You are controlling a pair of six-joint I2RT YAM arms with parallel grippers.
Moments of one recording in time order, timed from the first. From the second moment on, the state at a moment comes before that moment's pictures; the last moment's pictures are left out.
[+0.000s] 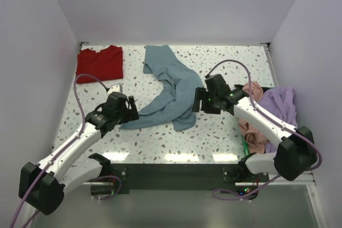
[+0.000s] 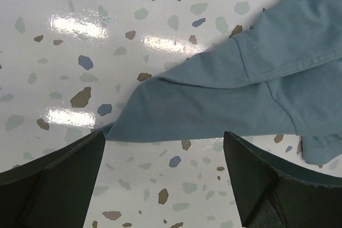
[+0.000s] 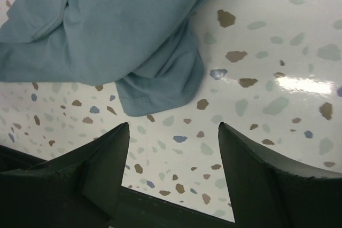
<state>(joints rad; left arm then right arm) -0.46 0.96 0.66 -0.58 -0.27 -0.63 0.55 1.32 1.00 -0.66 0.00 0.60</state>
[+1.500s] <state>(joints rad) -0.40 1.01 0.52 -0.46 -0.04 -0.60 0.72 1.96 1.58 -0.70 0.04 0.65</state>
